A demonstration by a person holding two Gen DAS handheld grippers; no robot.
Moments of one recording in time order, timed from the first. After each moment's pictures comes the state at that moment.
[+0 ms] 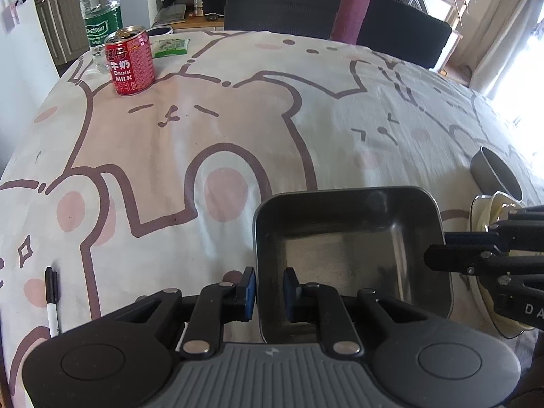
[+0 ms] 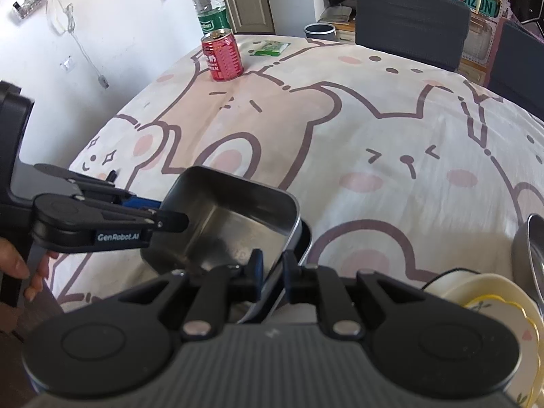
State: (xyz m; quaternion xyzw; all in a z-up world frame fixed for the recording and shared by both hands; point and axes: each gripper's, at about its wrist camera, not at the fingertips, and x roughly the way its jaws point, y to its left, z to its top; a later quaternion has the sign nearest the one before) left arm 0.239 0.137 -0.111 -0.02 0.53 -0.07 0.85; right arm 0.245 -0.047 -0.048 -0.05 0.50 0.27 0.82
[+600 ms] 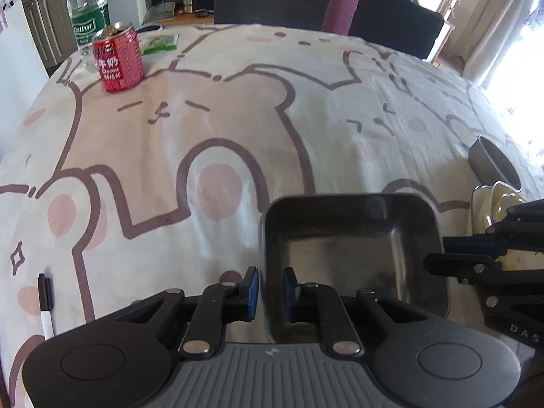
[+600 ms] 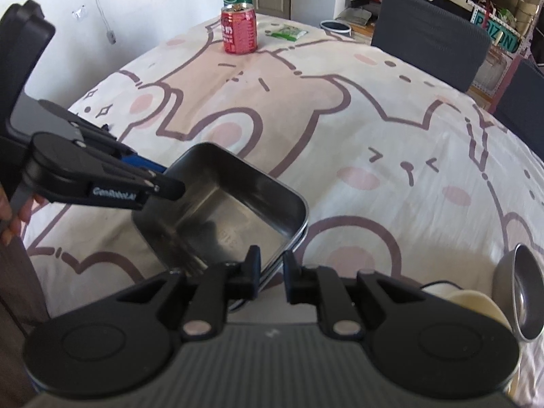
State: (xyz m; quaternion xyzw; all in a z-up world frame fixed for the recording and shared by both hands) left arm 0.242 0.137 -0.120 -0.01 0.53 -0.08 0.84; right arm 0.235 -0.037 -0.058 -0.15 0.49 0.27 0.81
